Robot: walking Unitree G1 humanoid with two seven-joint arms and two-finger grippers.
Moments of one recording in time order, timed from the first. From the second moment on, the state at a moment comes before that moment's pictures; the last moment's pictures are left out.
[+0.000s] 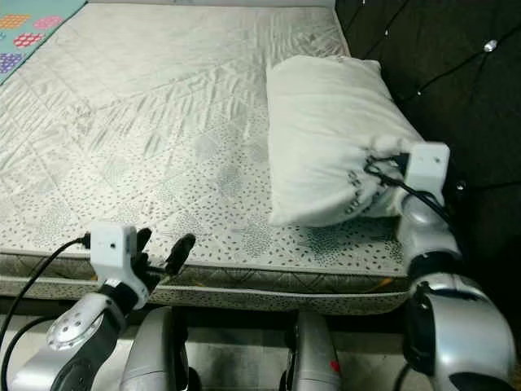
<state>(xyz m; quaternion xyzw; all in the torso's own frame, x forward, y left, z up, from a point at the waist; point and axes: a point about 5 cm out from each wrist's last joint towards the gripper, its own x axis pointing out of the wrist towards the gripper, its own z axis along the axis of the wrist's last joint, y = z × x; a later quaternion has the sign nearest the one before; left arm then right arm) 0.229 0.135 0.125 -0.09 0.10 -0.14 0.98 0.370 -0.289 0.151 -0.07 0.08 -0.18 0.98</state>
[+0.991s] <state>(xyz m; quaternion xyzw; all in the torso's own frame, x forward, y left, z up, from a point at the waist) 0.236 0.133 0.125 -0.08 0.10 -0.16 0.98 0.265 -0.249 0.126 -0.06 0.09 -0.09 0.99</state>
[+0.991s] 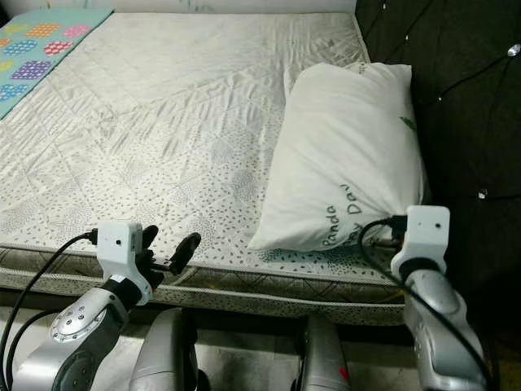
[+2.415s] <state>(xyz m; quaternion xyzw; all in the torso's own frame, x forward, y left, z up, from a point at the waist) 0.244 0.134 0.128 -0.08 0.08 -0.16 0.98 0.352 -0.280 0.161 -0.03 0.08 -0.19 0.98</state>
